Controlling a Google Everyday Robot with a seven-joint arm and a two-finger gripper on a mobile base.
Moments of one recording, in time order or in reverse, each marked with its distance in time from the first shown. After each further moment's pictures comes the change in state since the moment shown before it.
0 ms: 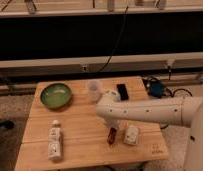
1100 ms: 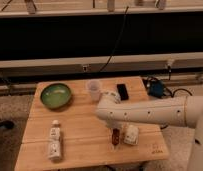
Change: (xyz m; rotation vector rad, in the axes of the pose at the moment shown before) arm -0.008 0.013 -0.012 -0.048 0.022 -0.142
